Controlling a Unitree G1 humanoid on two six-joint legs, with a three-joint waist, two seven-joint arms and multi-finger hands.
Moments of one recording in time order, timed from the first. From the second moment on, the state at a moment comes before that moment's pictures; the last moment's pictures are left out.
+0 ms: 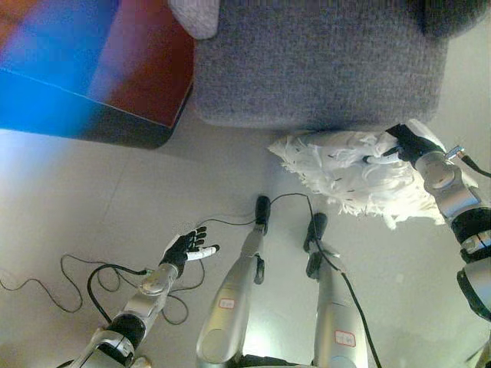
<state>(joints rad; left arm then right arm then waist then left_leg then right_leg) -0.26 0.45 -0.44 0.82 -0.43 -0.13 0.00 -0.91 -0.88 0.54 0.98 -0.03 -0.07 0.05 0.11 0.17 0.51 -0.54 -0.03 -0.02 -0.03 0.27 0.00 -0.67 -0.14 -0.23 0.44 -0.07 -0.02</state>
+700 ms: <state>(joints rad) -0.15 0.40 -0.30 1.11 -0.27 -0.02 -0.06 -0.77 -0.93 0.53 0.77 0.04 -0.12 0.37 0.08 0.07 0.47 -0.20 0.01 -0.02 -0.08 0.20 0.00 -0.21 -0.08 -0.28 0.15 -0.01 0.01</state>
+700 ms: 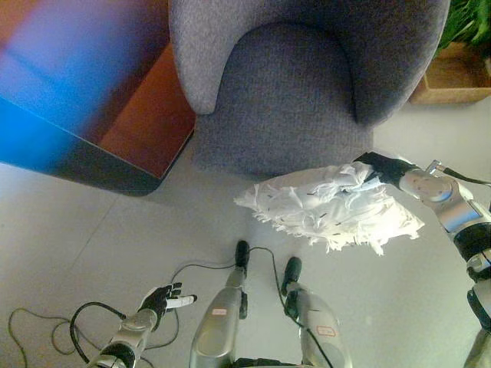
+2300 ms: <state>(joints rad) 0.06 0.31 -0.24 1.28 -0.07 0.07 -0.07 -1.06 -0.95 0.62 1.07 0.26 0.23 0.42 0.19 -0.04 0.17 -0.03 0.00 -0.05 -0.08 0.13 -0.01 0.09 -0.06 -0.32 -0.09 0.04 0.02</state>
